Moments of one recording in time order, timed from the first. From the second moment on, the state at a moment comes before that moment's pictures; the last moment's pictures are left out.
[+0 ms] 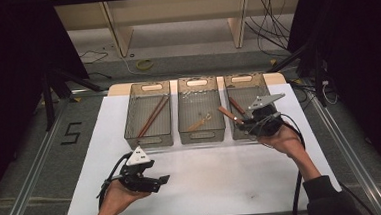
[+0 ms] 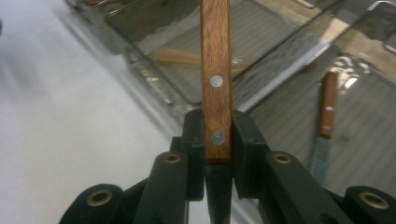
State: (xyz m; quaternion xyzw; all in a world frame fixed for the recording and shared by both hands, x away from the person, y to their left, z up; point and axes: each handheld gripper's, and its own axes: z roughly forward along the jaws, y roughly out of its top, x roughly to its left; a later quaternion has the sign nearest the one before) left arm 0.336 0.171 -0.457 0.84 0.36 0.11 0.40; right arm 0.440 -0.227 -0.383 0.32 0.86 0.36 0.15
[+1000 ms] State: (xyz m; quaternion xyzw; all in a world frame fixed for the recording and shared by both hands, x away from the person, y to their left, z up) left arm 0.331 0.181 -0.461 0.82 0.38 0.12 0.41; right arm 0.528 -0.245 -0.383 0.44 0.82 0.33 0.18
